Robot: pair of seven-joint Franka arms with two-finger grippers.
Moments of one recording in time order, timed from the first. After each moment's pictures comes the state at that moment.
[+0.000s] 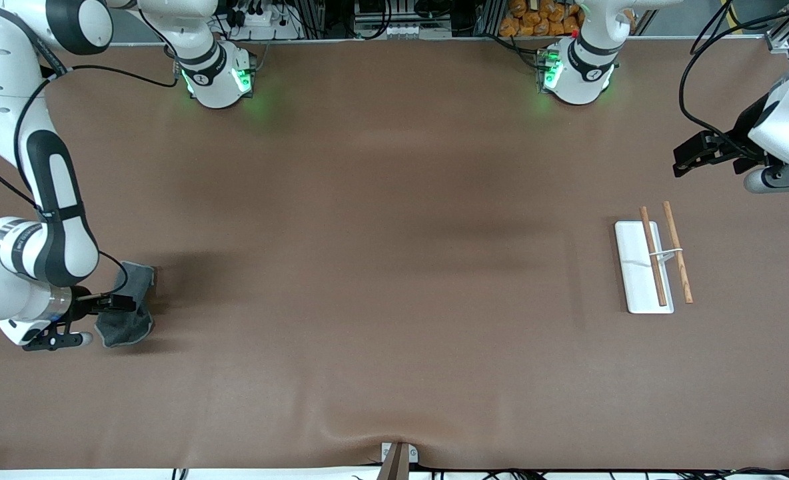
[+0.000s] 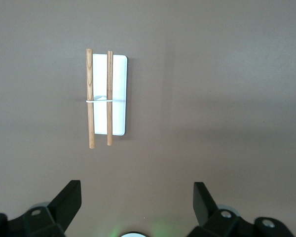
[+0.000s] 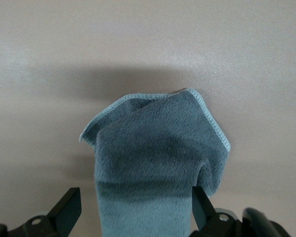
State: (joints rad) left arm -0.03 0.00 -0.07 -1.58 0.01 1.51 -0.14; right arm -0.19 0.74 -0.04 -1.50 0.08 2.15 -0.35
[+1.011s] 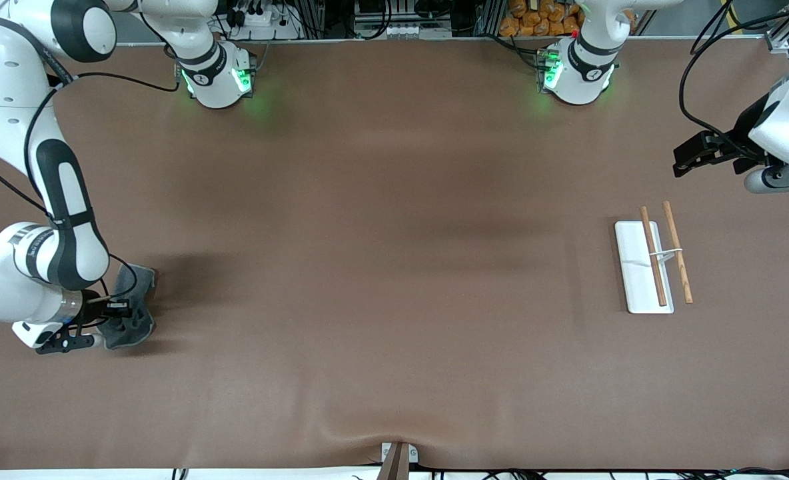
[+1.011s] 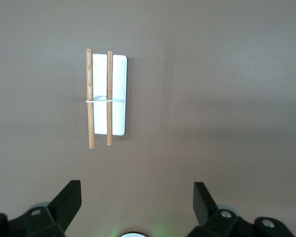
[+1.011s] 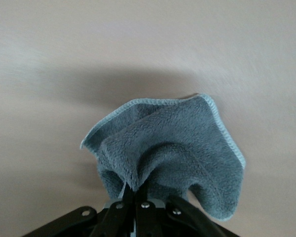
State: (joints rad) left arm -0.03 0.00 -0.07 -1.58 0.01 1.51 -0.14; right arm -0.16 0.76 -0.04 -1.49 0.10 2.18 -0.43
